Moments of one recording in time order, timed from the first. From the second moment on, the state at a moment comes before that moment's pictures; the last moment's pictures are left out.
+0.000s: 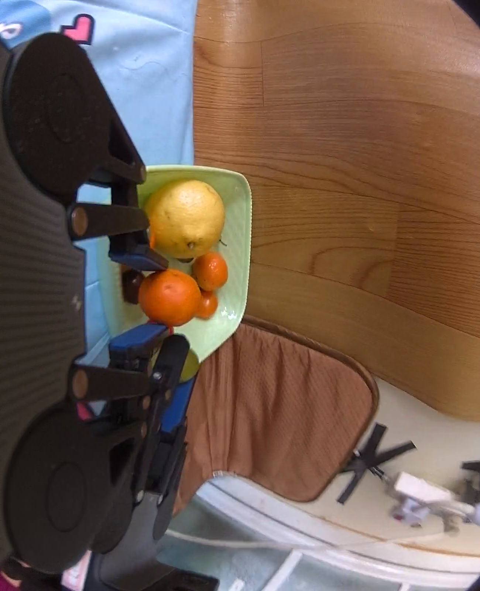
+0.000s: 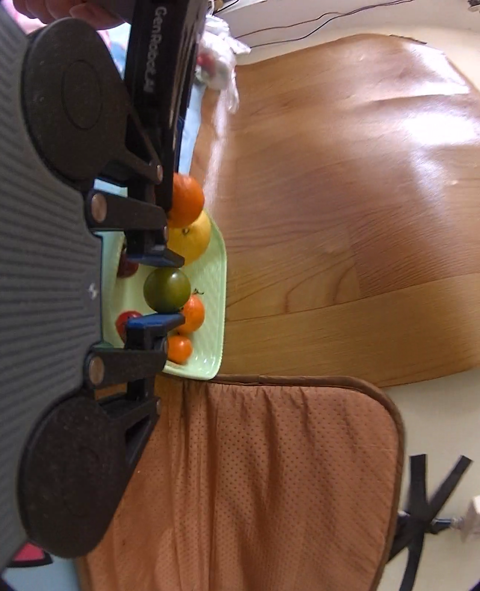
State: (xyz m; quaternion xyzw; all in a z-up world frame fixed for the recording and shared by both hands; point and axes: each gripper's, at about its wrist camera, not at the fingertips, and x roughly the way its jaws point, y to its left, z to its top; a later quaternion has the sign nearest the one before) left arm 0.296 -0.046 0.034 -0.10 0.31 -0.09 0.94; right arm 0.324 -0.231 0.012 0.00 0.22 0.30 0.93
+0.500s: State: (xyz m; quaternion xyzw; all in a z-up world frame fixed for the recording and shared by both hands) left arm 0.131 0.004 0.053 -0.14 0.25 0.00 0.96; right arm 0.280 -0.266 0.038 0.09 0.23 0.33 0.91
